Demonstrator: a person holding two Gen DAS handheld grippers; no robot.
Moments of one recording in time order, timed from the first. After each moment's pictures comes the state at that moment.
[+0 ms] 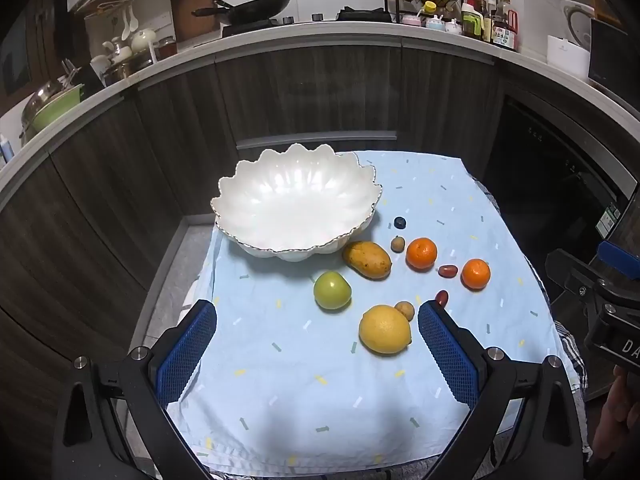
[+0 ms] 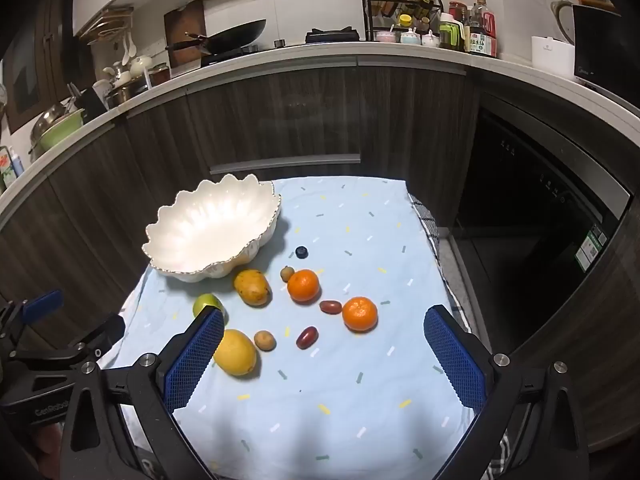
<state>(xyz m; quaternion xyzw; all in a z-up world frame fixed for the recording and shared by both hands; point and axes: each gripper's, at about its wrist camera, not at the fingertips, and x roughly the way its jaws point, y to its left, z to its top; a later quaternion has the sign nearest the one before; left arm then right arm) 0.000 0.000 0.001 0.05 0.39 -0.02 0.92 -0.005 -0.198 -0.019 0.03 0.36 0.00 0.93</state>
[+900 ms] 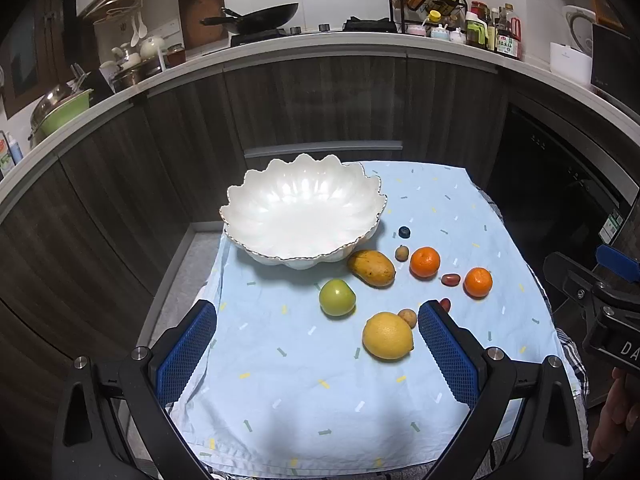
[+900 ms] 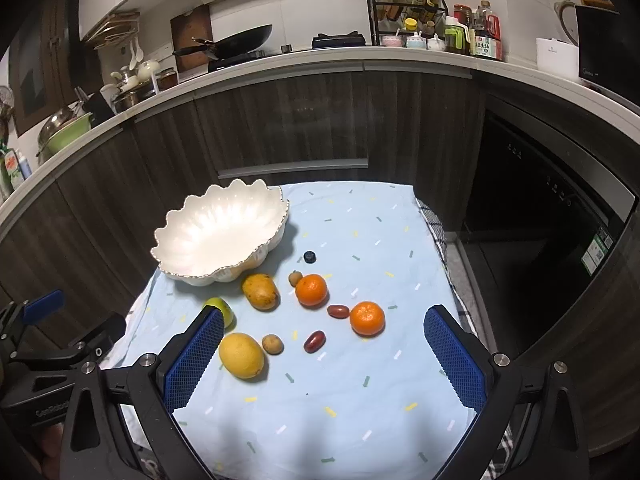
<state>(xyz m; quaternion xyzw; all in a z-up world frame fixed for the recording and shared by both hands) -0.007 -0.002 0.011 0.05 0.38 -0.01 0.92 -0.007 -0.197 -0.015 0.04 0.34 0.01 0.94</state>
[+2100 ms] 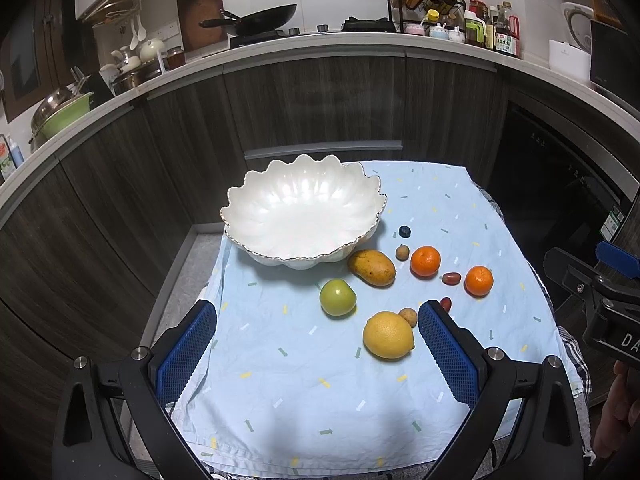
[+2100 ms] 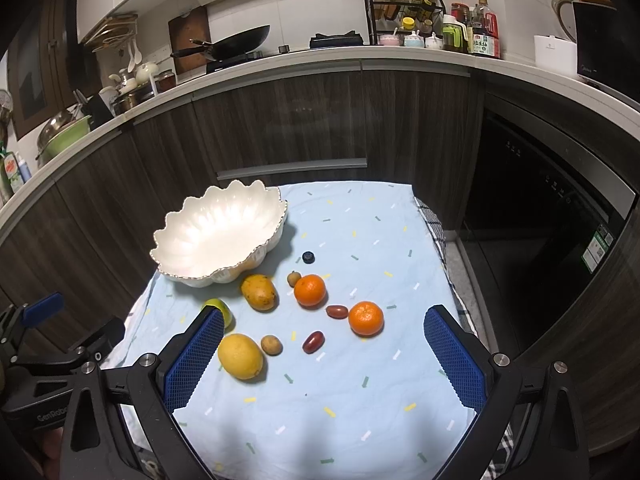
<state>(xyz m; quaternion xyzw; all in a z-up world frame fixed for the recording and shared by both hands) -0.010 -0.002 0.010 0.05 0.37 -0.01 0.93 -0.007 -0.200 -0.015 0.04 0.34 0.01 0.94</state>
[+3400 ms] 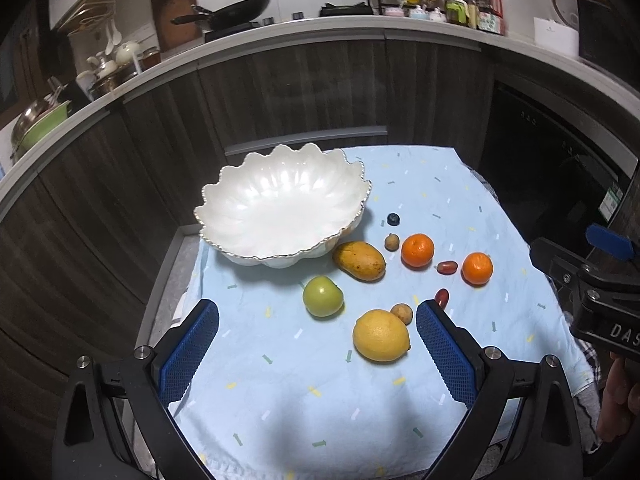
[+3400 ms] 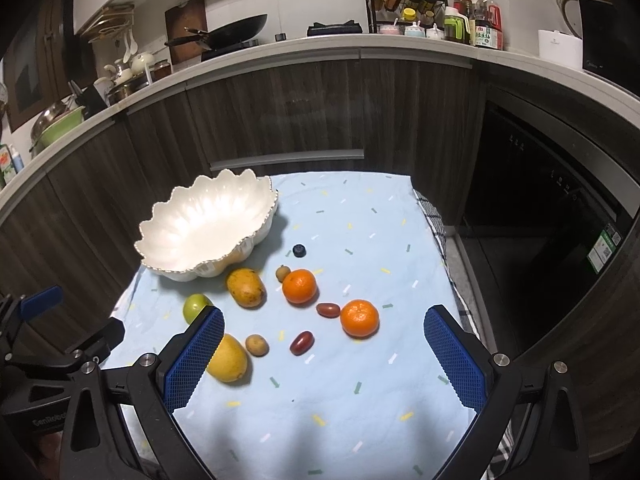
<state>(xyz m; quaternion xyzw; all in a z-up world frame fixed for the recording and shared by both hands) 0.015 -0.022 -0.019 0.08 0.39 -0.04 0.92 0.019 -0.207 -0.043 0.04 0.36 0.01 0.93</state>
